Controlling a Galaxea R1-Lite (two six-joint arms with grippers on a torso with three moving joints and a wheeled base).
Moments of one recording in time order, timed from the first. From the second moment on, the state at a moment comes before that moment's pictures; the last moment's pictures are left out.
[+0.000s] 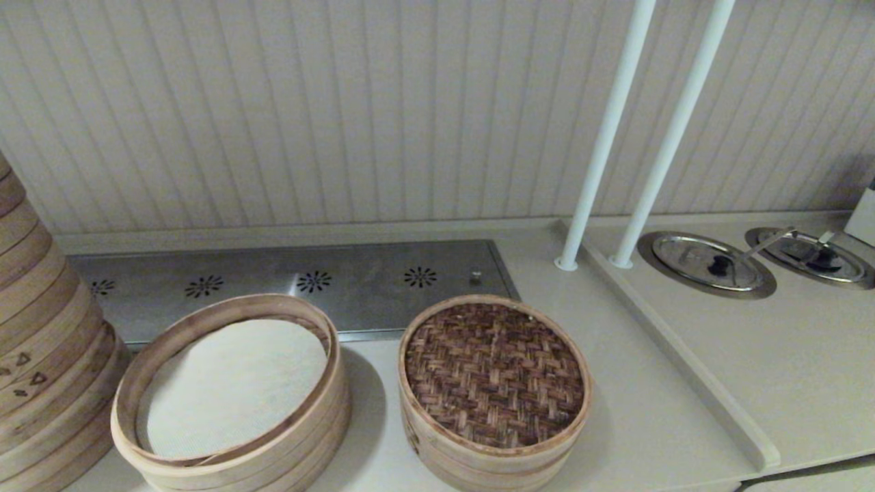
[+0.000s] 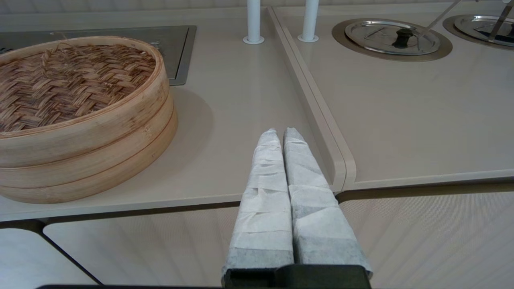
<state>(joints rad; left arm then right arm) 0.00 0.00 -0.06 0.12 0.01 0.00 0.00 0.00 0.00 0.00 -0.02 0.03</state>
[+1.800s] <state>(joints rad) -0.03 0.19 -0.23 0.10 -0.04 0.05 0.00 0.00 0.00 0.00 -0.02 0.03</state>
